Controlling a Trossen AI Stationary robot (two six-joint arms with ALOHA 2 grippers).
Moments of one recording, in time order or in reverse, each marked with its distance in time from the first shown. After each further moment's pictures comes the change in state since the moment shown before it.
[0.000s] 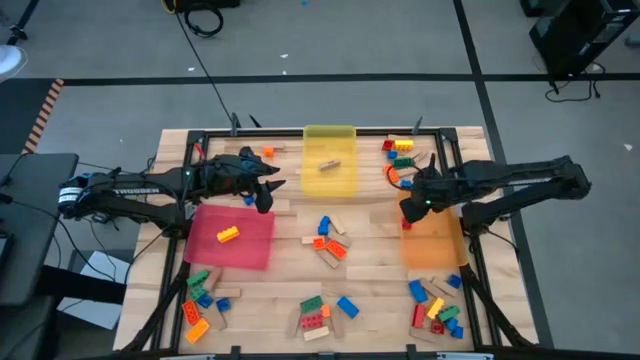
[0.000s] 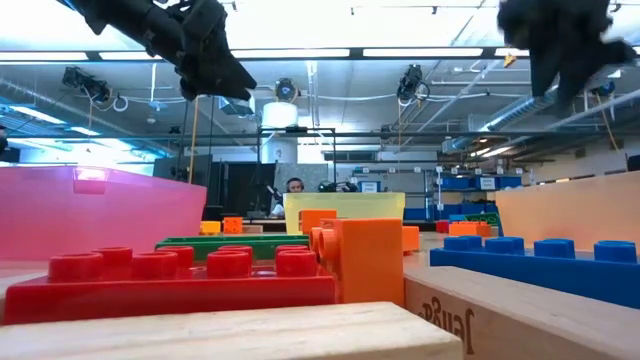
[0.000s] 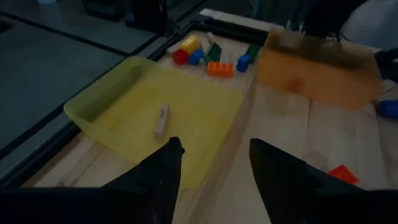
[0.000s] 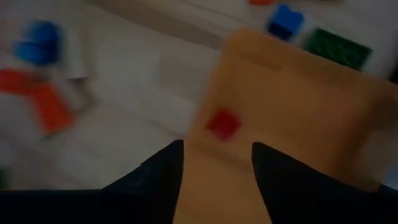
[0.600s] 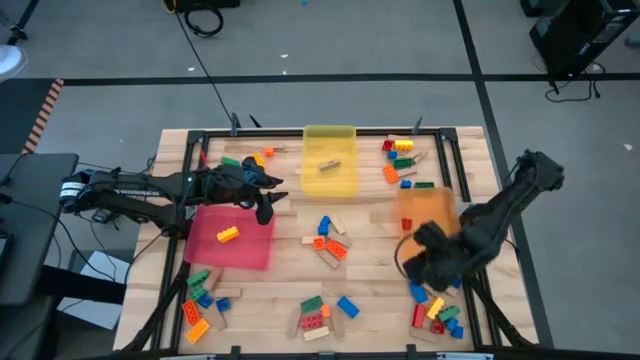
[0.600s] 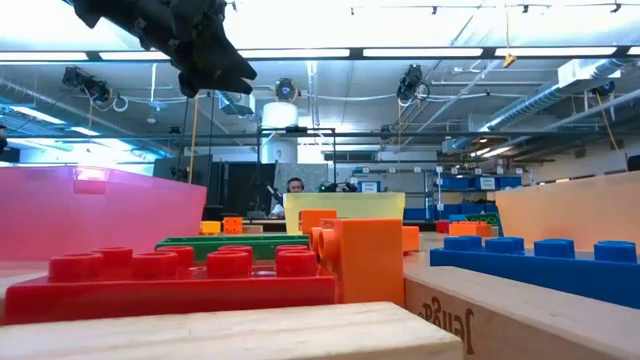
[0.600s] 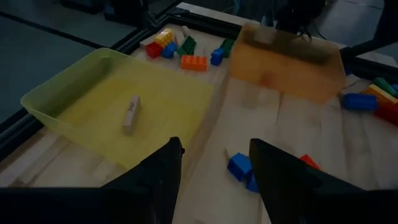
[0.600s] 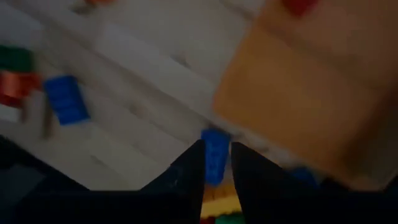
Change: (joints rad) left arm -0.106 0.007 0.000 0.005 -0.020 -0.058; right arm 0.639 0.317 0.161 -0.013 -0.055 0.607
